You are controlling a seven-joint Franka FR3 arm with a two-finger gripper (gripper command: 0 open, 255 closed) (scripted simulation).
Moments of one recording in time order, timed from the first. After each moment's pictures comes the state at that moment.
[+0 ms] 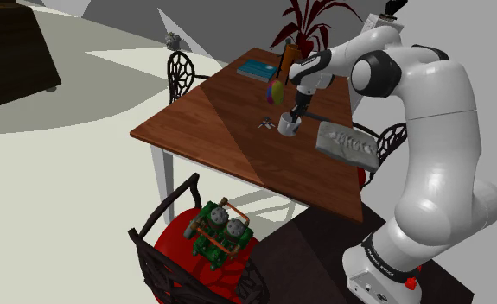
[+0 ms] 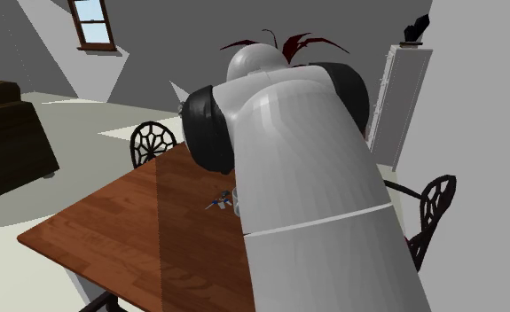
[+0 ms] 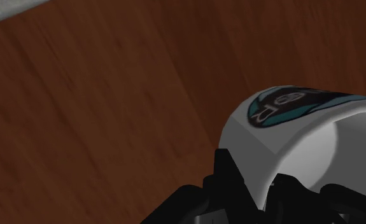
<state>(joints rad) -0.26 0.77 -0.27 -1.45 0.23 2.13 -0.72</state>
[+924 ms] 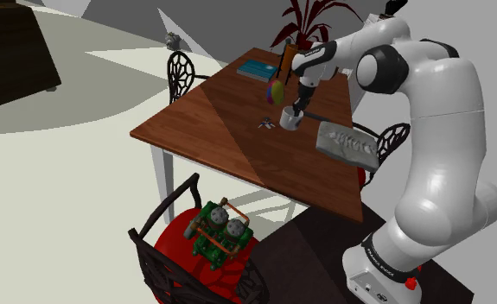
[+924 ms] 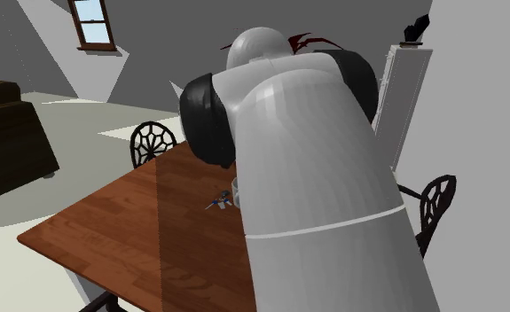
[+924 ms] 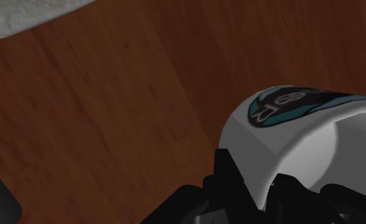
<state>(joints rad) -0.26 0.72 -0.28 -1.44 0.22 2.06 -0.71</state>
